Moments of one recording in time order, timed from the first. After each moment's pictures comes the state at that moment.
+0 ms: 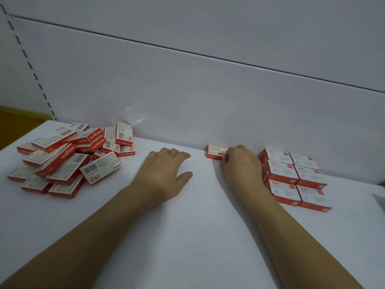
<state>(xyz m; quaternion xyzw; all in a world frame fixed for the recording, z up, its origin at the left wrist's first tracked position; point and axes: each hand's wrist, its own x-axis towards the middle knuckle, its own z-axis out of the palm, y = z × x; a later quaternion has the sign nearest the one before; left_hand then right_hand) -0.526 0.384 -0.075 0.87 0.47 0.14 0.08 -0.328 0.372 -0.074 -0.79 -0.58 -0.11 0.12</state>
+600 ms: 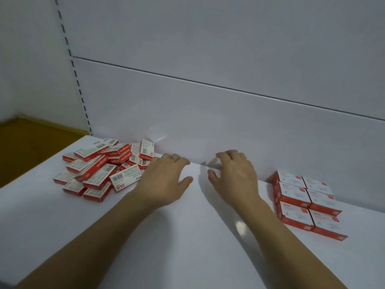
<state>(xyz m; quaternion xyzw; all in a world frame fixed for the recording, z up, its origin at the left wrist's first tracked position) -0.550 0.373 -0.045 0.84 0.52 0.17 0.03 -0.370 0.359 -0.048 -0.68 -0.69 -0.13 0.22</state>
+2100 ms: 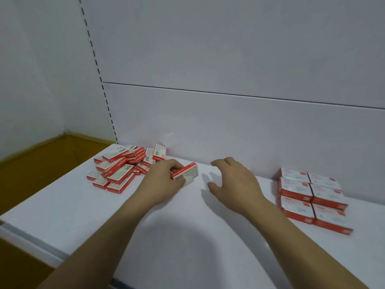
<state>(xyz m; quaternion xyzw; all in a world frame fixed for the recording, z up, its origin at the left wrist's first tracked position) -0.554 0.331 -0.036 0.72 0.60 0.29 0.17 -0.363 0.306 -0.022 -0.62 -0.76 0.02 0.18</state>
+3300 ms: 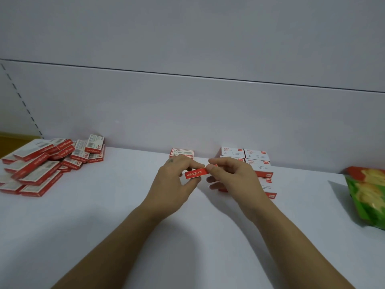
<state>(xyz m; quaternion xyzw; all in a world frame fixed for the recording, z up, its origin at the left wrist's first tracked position) -0.415 0.298 -0.066 0.80 0.37 0.42 0.23 -0.254 0.251 -0.039 -0.58 -0.48 0.40 0.53</state>
